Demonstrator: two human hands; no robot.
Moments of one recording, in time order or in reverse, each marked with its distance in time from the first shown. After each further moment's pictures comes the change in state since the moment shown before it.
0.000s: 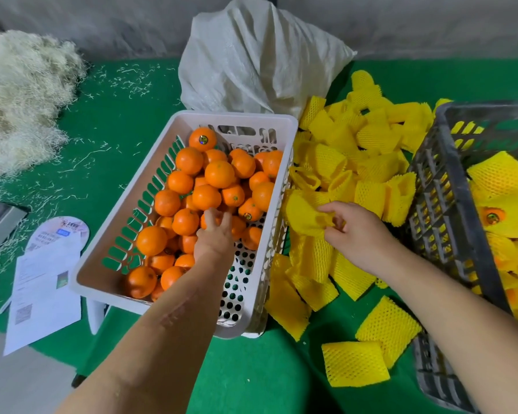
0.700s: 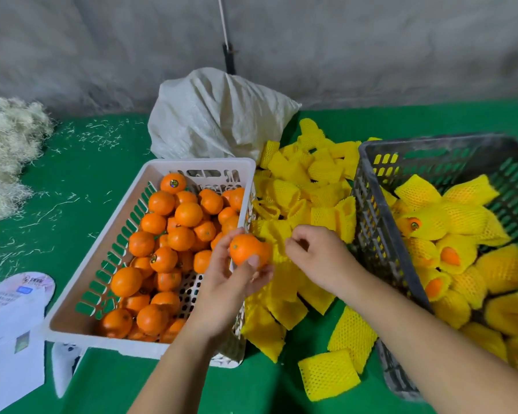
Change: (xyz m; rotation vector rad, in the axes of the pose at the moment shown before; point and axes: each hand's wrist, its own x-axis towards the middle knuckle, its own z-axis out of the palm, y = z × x) left_hand -0.132 0.054 -0.105 -2.083 -0.206 0.260; right_hand -0.046 -0.038 -0.015 0.064 0.194 -0.050
